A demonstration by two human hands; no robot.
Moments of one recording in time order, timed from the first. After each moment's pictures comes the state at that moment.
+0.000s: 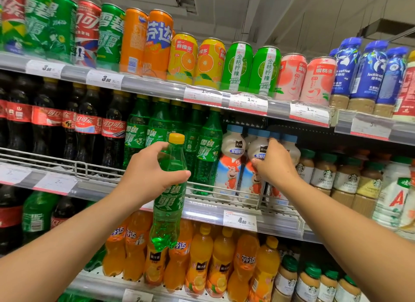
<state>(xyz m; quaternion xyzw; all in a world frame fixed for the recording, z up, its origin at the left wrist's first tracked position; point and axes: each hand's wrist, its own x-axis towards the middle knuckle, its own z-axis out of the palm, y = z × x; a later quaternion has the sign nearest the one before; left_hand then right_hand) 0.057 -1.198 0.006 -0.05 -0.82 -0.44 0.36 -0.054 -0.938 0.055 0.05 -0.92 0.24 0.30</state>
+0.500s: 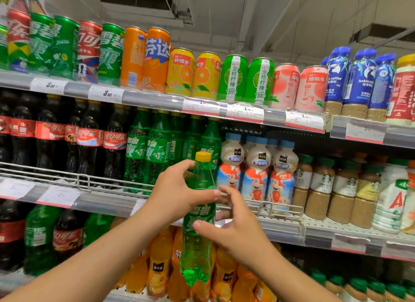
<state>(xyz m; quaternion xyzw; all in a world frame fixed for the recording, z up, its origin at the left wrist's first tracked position) 0.061 -1.154 0.005 -0.09 -0.82 -0.47 0.32 0.059 -0.986 -0.030 0.28 -0.84 0.46 0.10</state>
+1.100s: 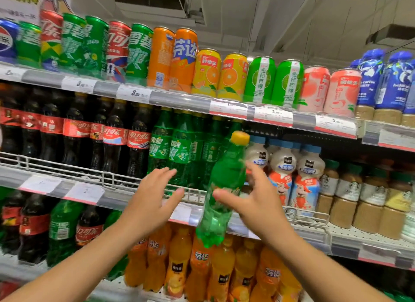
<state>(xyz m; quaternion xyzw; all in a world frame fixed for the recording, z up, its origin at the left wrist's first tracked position) 0.045 -1.260 -0.048 -0.06 -0.89 -0.29 0.35 0.041 -1.024 0.004 0.30 -0.79 0.48 0.23</state>
